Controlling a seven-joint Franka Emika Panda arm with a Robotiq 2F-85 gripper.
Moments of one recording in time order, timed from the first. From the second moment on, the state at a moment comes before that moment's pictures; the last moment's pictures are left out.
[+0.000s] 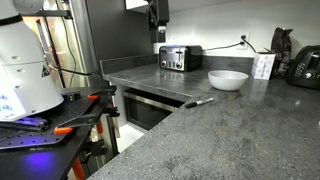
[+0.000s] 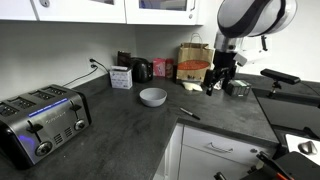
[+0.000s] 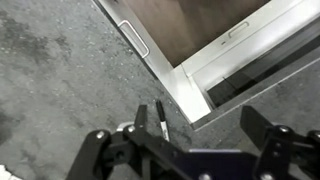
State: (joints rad) arm 0.01 -0.33 -0.08 -2.69 -0.06 2.40 -0.19
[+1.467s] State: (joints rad) arm -0.05 0.44 -0.03 -2.26 -0.09 2.65 -0.24
